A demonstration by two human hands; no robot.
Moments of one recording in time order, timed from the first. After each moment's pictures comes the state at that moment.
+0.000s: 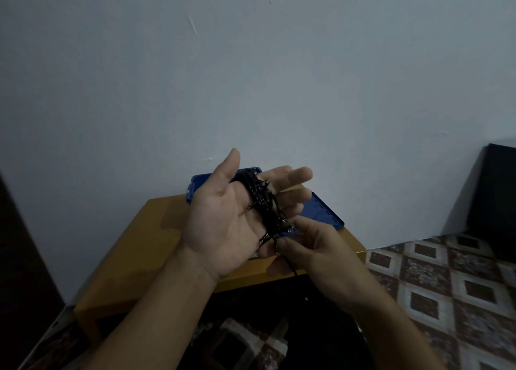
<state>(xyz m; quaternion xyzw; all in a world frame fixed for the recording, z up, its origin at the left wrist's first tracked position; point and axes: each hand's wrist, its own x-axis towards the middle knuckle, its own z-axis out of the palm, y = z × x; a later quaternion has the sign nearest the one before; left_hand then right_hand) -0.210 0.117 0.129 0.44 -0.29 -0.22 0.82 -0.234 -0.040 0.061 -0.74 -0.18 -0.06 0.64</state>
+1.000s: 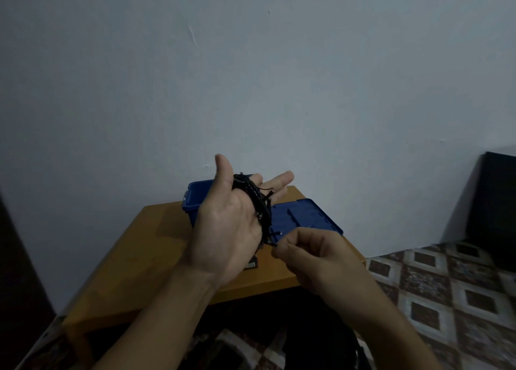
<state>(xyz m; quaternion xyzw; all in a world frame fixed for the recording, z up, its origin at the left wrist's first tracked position) -0.208 0.109 0.129 0.53 -0.27 -0.11 0.80 -0.238 -0.044 0.069 -0.75 -0.15 -0.09 0.63</state>
